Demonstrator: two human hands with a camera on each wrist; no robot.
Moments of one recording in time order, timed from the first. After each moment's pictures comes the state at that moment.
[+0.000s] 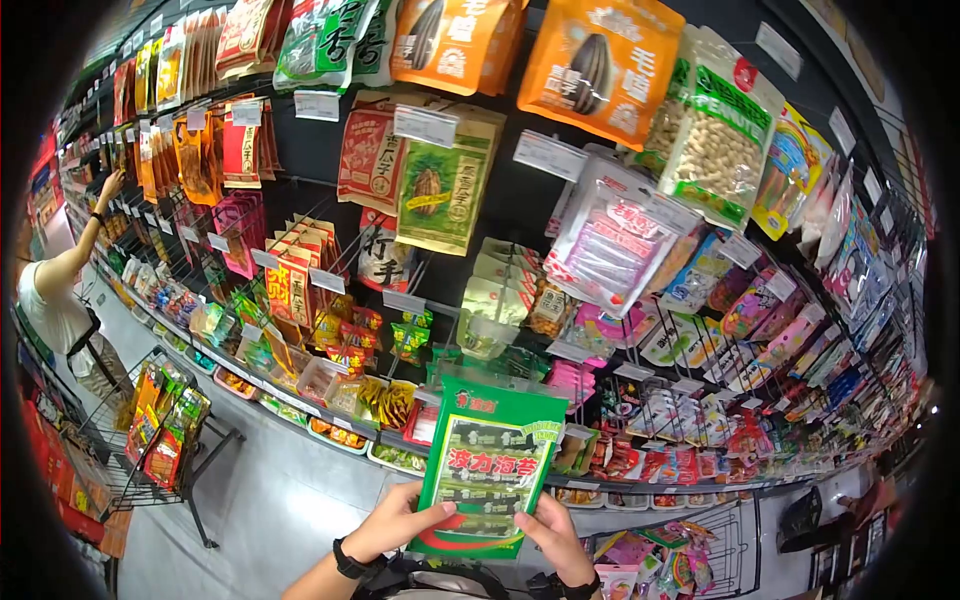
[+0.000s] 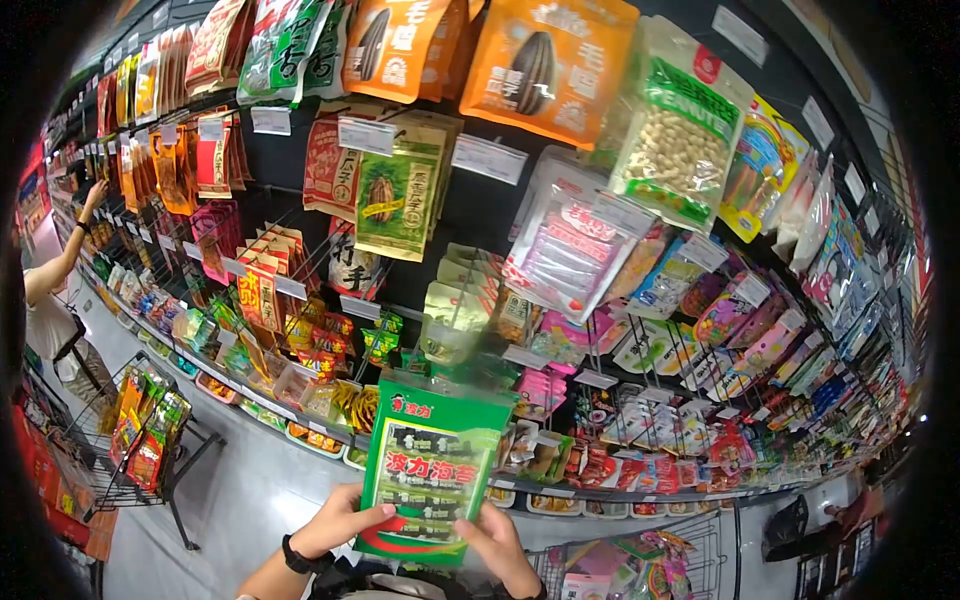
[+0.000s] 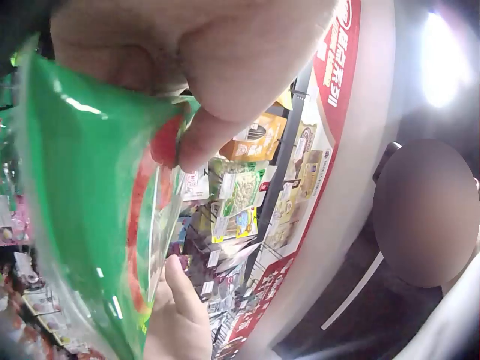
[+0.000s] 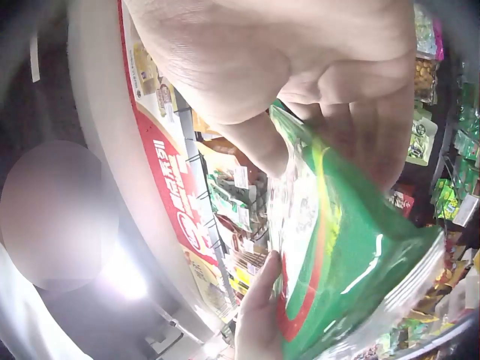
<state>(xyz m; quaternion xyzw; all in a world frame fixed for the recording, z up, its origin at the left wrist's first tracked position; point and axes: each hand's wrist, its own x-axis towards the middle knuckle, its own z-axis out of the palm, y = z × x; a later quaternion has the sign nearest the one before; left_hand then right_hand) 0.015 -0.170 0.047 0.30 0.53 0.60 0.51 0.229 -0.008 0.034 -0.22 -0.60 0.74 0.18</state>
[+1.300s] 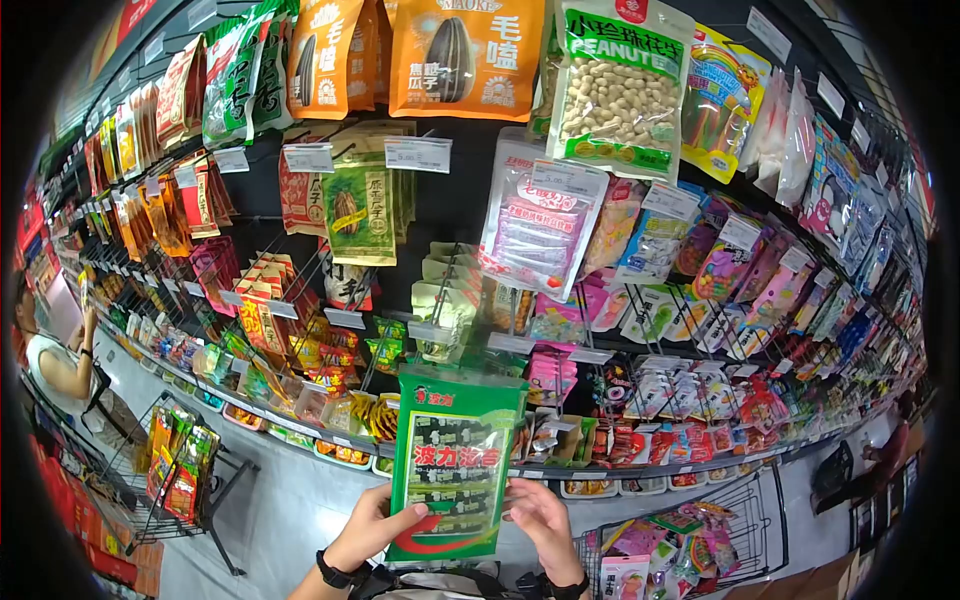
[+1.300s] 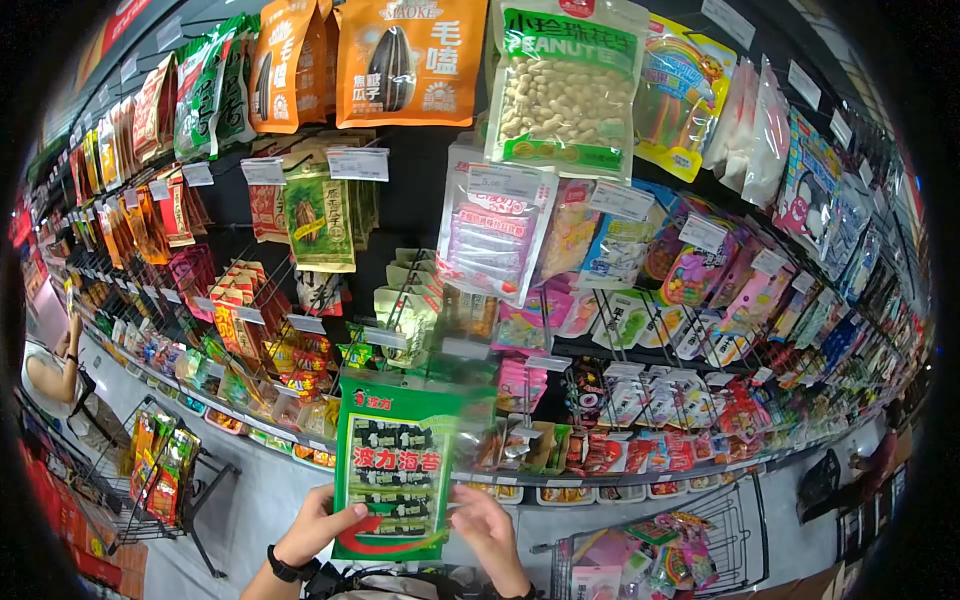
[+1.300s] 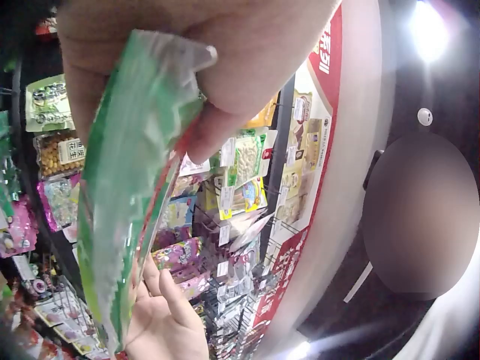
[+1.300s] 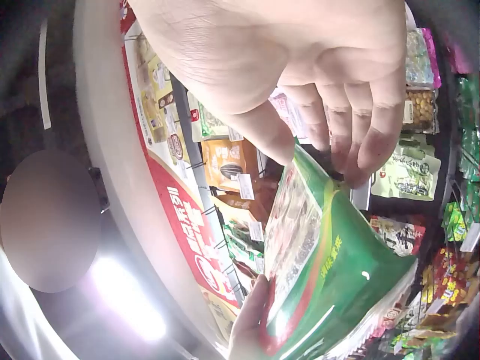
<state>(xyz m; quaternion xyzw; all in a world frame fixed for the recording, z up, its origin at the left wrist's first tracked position) 0.070 -0.130 0.072 0.30 0.59 0.59 0.46 0.287 0.035 0.016 -0.24 -0.56 0.73 0.31</state>
